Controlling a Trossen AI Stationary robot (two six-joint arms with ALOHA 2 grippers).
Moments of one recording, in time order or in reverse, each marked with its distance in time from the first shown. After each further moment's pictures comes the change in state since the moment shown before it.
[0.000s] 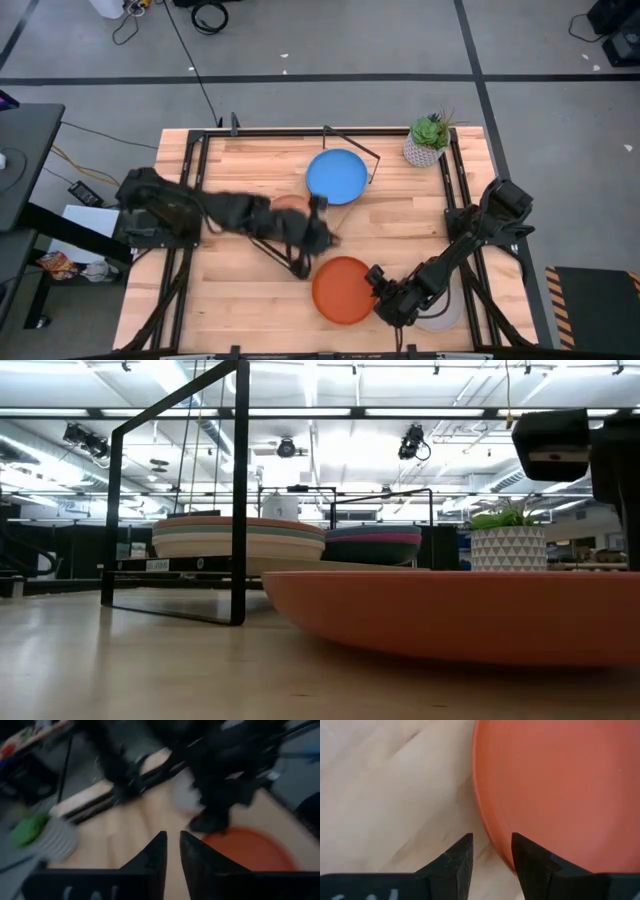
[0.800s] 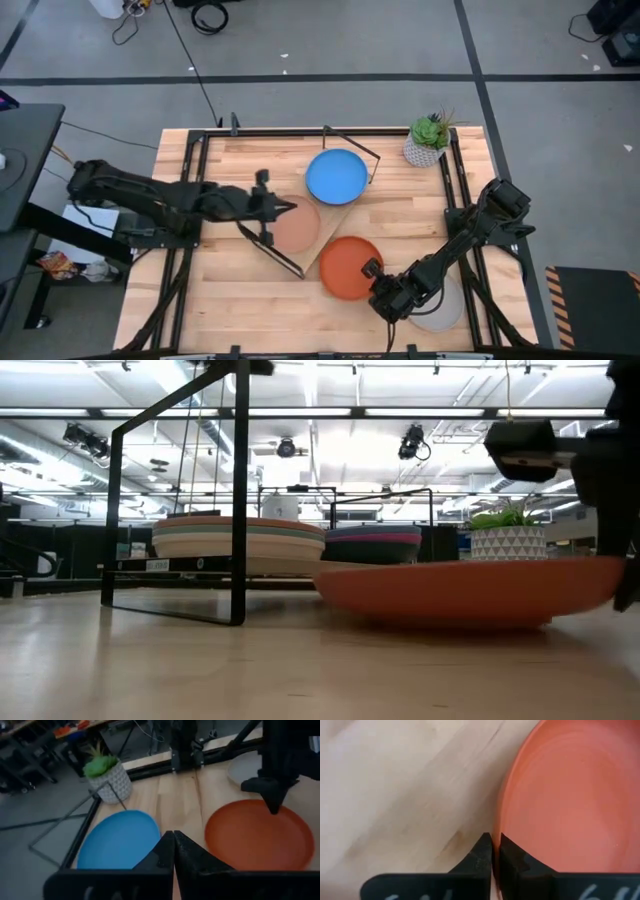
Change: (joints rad) left arm 0.120 -0.507 -0.698 0.307 -0.172 -0.135; right arm -0.043 0.015 0.028 -0.062 0.032 0.012
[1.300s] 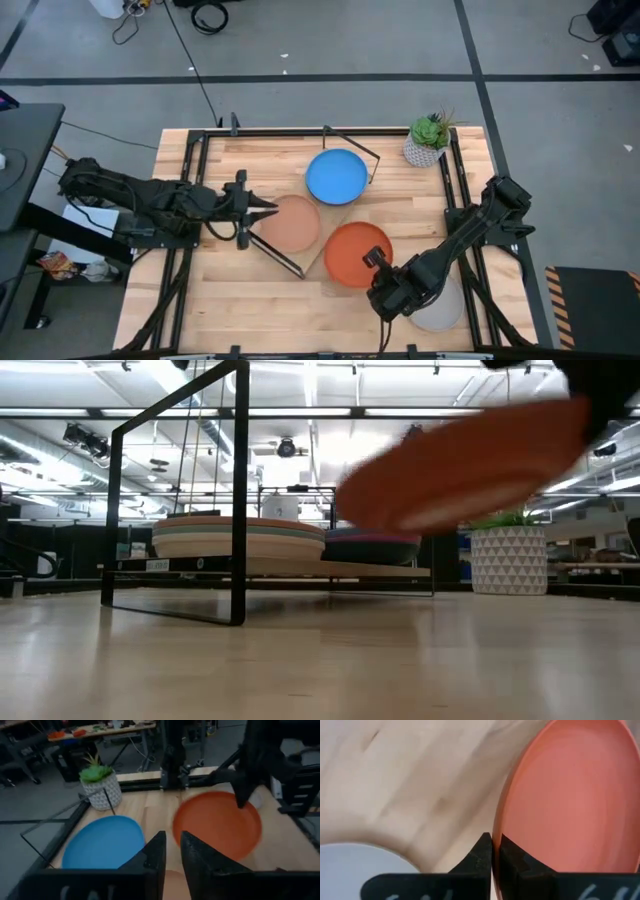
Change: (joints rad) left arm -0.086 -0.217 -0.074 -0.042 -0.008 -0.151; right arm -0.040 -0.029 0.408 -0.613 -0.017 0.083
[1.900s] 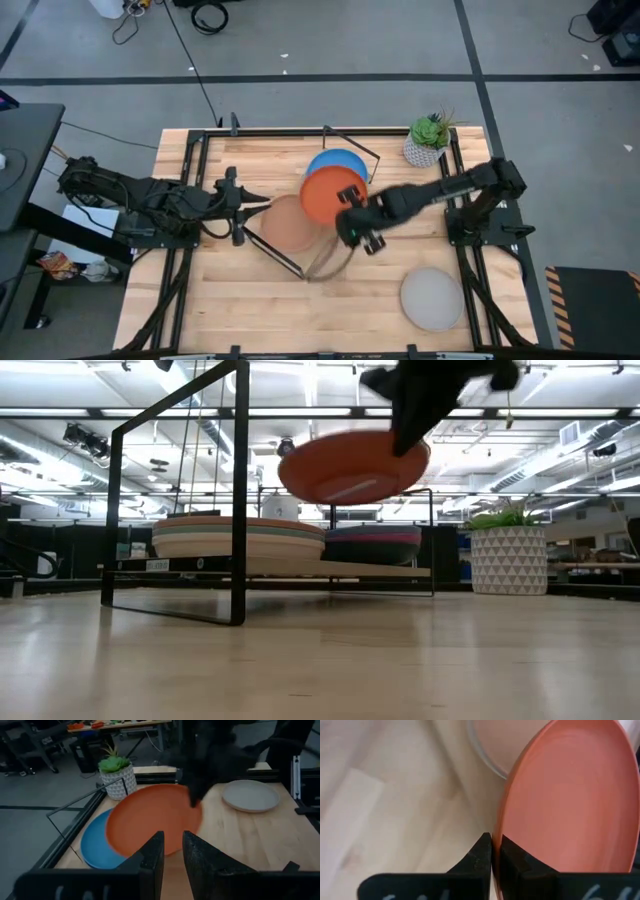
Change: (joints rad) left arm -0.042 -0.056 0.000 -0.097 -0.121 -0.065; right arm -0.438 -0.068 0.092 0.035 0.035 -0.360
